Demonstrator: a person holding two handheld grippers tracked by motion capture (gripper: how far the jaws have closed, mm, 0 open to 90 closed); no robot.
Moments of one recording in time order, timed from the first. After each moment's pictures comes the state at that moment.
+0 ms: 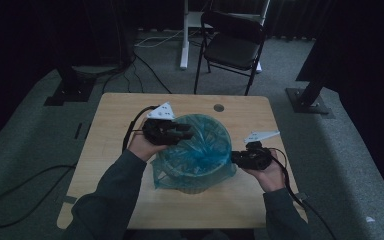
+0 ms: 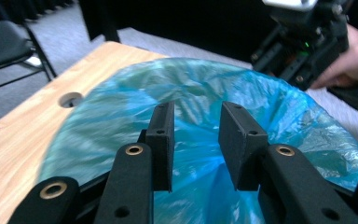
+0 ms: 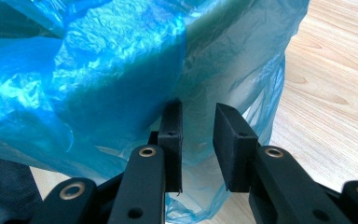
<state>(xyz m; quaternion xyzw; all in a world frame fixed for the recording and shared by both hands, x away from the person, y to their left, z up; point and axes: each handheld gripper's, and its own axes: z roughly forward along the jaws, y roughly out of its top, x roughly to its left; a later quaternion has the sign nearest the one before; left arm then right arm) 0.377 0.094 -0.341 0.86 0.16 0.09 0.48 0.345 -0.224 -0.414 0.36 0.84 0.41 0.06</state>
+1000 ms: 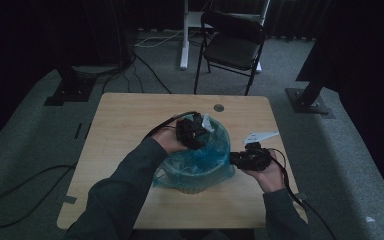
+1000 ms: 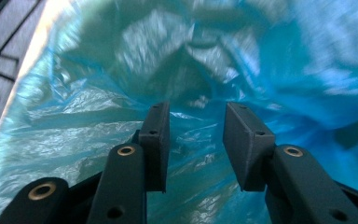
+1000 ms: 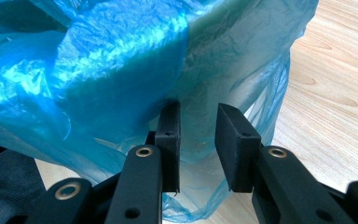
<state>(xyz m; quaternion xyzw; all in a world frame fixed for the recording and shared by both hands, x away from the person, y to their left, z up) 0.403 0.007 -0.370 0.96 0.09 0.16 0.21 0.344 -0.222 -0.415 0.35 0.84 0.41 0.05</state>
